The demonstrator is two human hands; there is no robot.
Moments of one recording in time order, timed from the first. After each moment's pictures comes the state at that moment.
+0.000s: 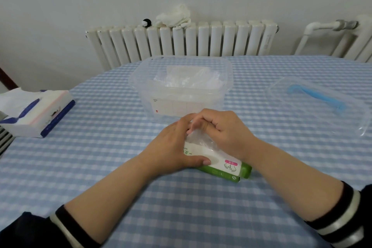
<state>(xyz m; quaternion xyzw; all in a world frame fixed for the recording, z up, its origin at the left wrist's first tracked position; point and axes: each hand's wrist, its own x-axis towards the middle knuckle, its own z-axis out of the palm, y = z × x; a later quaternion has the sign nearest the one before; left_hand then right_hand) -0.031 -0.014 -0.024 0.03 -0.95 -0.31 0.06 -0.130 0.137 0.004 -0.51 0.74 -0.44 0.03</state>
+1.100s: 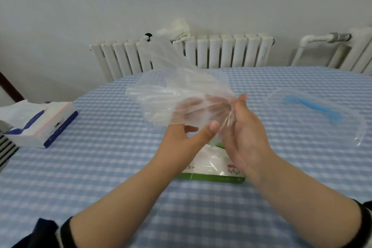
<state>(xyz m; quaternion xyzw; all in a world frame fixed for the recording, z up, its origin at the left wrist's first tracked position) -0.030 0.033 0.029 0.10 -0.78 -0.58 0.20 -0.103 0.146 0.051 -0.11 0.45 -0.85 0.26</state>
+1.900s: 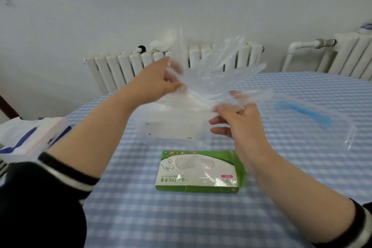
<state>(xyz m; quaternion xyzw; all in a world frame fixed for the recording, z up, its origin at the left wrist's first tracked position) -0.104 -0.046 0.131 0.07 -0.93 -0.33 0.12 -0.133 0.153 0.057 -0.13 0.58 -0.80 0.10</state>
